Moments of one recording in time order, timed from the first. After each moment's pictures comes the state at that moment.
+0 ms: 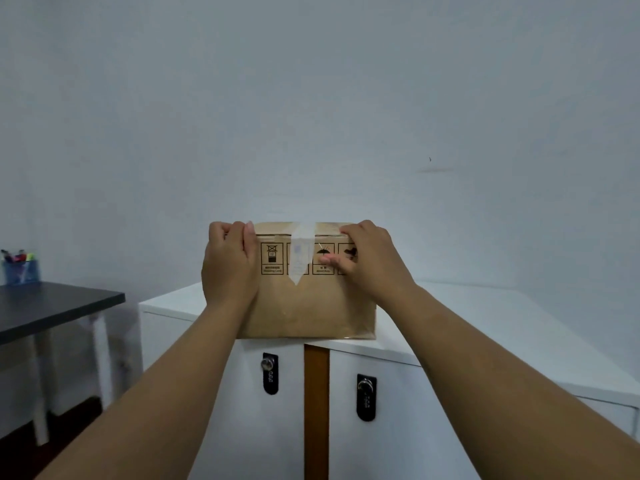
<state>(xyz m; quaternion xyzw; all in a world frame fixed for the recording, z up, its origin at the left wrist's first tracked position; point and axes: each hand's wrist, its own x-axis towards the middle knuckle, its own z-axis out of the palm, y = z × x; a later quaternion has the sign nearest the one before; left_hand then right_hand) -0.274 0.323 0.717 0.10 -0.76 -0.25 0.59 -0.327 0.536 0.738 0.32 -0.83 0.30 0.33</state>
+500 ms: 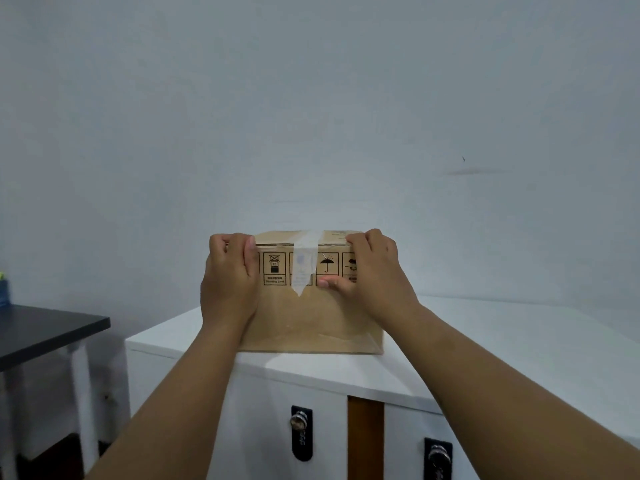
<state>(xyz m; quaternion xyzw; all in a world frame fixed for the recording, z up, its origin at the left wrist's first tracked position) -0.352 0.238 0.706 0.07 -0.77 -0.24 0.59 -0.384 0.455 0.724 0.27 -0.85 0.27 0.37</state>
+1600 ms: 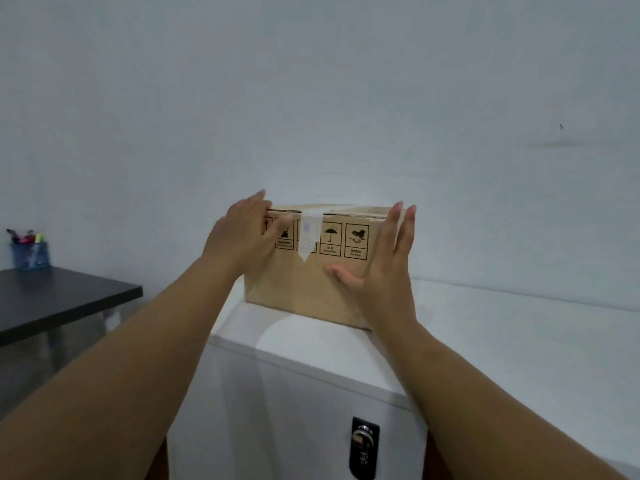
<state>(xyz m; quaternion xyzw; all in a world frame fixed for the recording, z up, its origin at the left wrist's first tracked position) -0.400 0.134 0.736 0.06 -0.90 -0.13 0.40 -0.434 0.356 0.677 0.28 -0.75 0.40 0.44</state>
